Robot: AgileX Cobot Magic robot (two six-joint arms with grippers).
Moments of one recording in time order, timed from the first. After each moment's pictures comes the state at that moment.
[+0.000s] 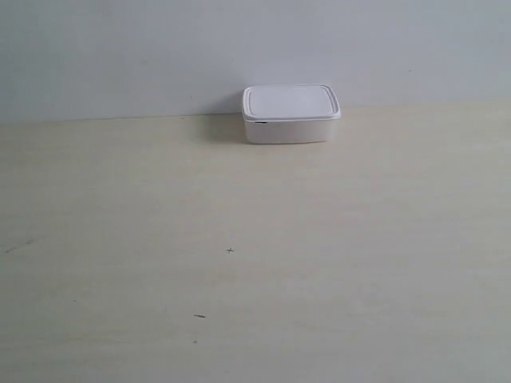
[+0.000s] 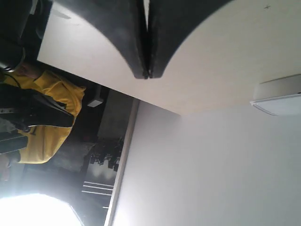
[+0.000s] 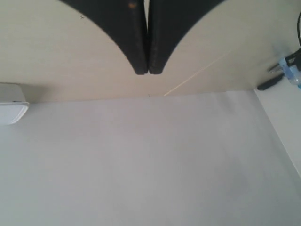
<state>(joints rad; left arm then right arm) -0.40 0.01 0.00 1.38 -0.41 -1.68 1.02 0.01 -0.02 -1.74 0.23 2.07</state>
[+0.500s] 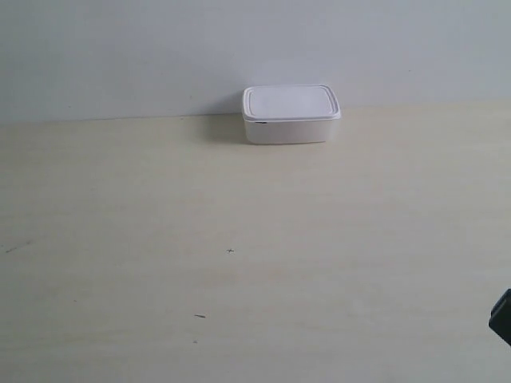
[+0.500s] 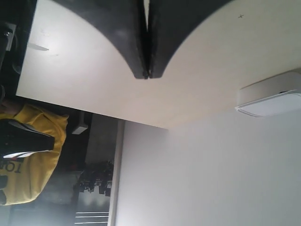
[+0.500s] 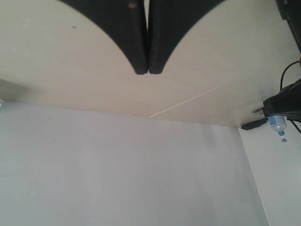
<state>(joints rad) -0.40 0.01 0.00 1.56 -0.41 -1.68 1.02 0.01 0.00 -1.74 0.10 1.92</state>
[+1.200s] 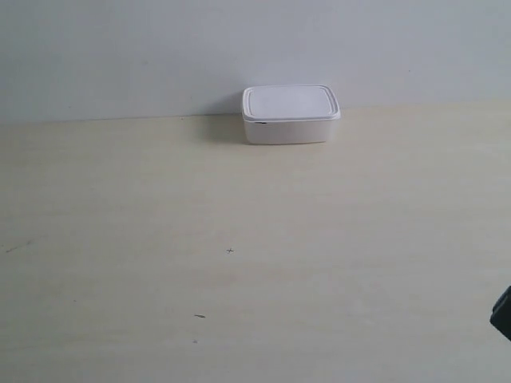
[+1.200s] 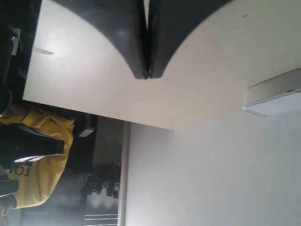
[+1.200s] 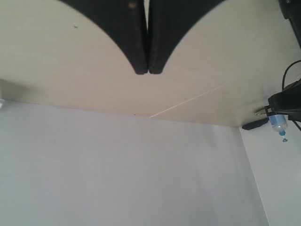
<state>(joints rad) -0.38 0.01 0.00 1.56 -0.45 -1.68 1.01 0.01 0.00 -1.74 0.10 1.92</state>
